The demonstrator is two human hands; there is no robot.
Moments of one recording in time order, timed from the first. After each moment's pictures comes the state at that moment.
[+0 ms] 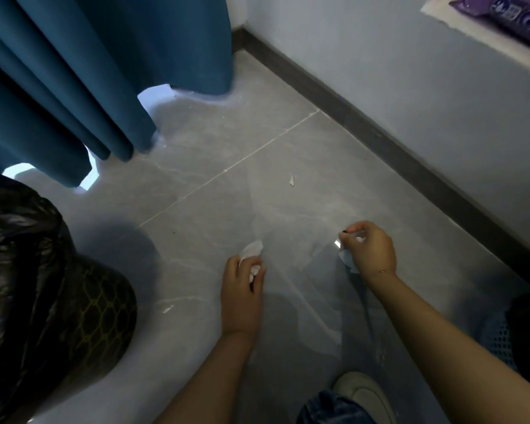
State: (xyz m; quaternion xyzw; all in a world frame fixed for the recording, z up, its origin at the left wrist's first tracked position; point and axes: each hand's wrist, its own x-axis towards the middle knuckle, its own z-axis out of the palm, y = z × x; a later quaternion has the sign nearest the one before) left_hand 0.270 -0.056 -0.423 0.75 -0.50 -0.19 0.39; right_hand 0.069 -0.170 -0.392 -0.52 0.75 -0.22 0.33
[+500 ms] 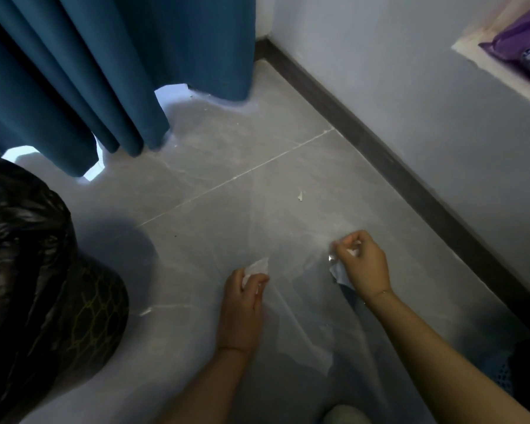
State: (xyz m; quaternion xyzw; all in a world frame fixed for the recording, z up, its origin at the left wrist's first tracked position) left_hand 0.268 -0.058 -0.439 0.73 -0.50 -0.19 0.42; right_hand 0.087 -0.182 -0.386 -0.57 0.69 -0.25 0.36
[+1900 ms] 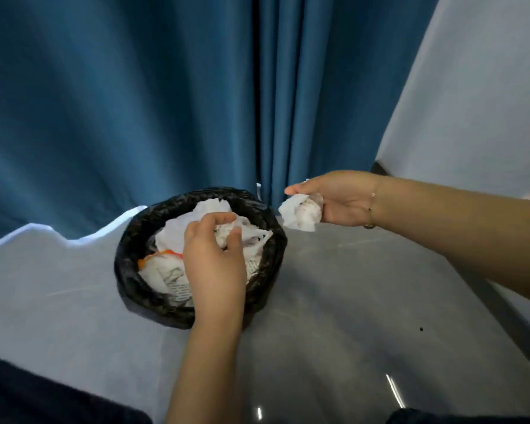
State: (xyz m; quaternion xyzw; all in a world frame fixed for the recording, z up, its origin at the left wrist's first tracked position) left_hand 0.401 0.066 -0.109 0.81 -0.24 0.01 0.54; right_hand 0.332 -0.112 -0.054 -0.53 0.35 -0.01 0.77
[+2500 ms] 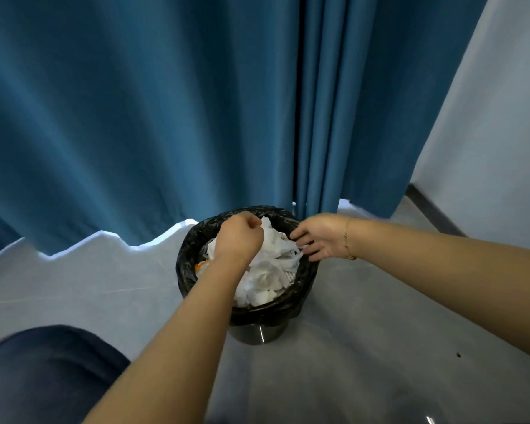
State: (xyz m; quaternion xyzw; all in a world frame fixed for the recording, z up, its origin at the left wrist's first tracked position) left_hand 0.461 0.066 -0.072 0.89 -0.28 -0.13 0.33; right_hand 0.367 -0.061 -0.063 -0.67 0.40 0.11 0.62
